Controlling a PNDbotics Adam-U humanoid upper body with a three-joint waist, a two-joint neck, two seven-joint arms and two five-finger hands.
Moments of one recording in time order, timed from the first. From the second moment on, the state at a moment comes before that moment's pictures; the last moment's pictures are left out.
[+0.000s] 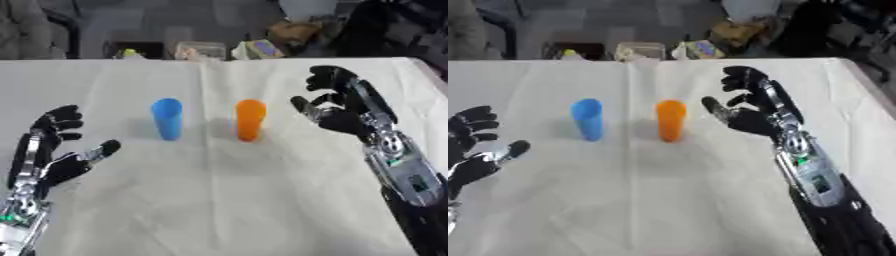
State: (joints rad) left arm -0.43 0.33 -0.26 -1.41 -0.03 -0.02 0.30; right arm -0.34 -0.36 0.07 -1.63 0.01 0.01 -0.01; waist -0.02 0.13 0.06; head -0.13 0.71
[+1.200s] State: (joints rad) left arm -0.68 0.24 -0.29 -1.09 -0.11 -0.12 0.34; right arm -0.36 -0.33 0.09 -1.65 0.00 0.01 -0.01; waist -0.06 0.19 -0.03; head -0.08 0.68
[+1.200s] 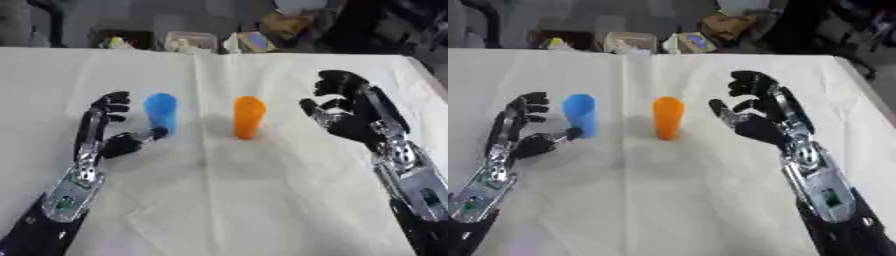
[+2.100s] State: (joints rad) left arm -0.74 0.23 -0.30 -1.06 -0.13 -0.11 0.32; right arm -0.38 -0.32 0.10 -1.65 0.00 0.01 -0.01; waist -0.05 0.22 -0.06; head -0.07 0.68
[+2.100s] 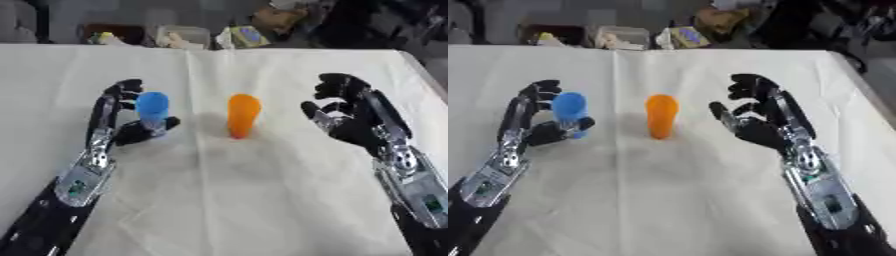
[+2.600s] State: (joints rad) left arm -0.74 0.22 -0.30 -1.02 -0.13 -0.12 0.32; right arm -0.38 -0.32 0.10 -1.65 0.00 0.01 -0.01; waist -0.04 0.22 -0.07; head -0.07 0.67
